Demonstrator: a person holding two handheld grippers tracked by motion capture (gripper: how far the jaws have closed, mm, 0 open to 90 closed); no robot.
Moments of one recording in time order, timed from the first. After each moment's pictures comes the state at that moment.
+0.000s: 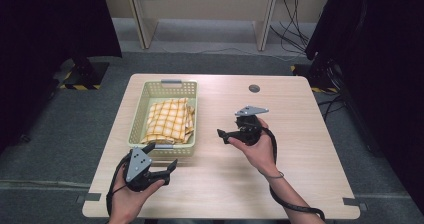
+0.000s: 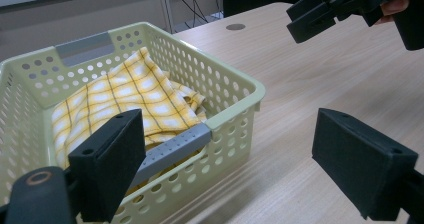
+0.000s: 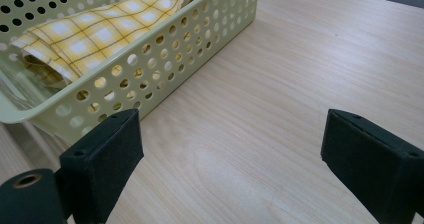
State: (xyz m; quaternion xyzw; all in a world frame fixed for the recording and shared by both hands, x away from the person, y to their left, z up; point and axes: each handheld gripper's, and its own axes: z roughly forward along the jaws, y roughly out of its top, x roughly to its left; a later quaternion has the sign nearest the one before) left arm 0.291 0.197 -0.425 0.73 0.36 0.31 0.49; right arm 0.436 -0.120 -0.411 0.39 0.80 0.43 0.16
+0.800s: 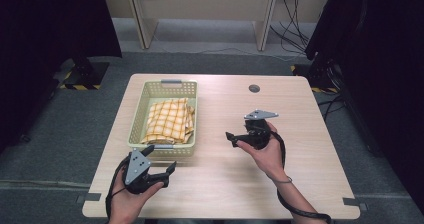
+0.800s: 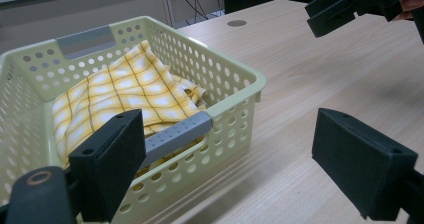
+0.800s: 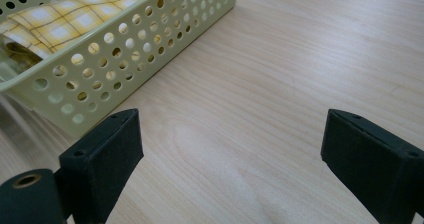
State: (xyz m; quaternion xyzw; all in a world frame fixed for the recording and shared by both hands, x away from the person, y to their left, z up) left arm 0.287 0.200 -0.431 0.73 0.37 0.31 0.49; right arm 0.429 -0.145 -0.418 0.40 0.80 0.42 0.16
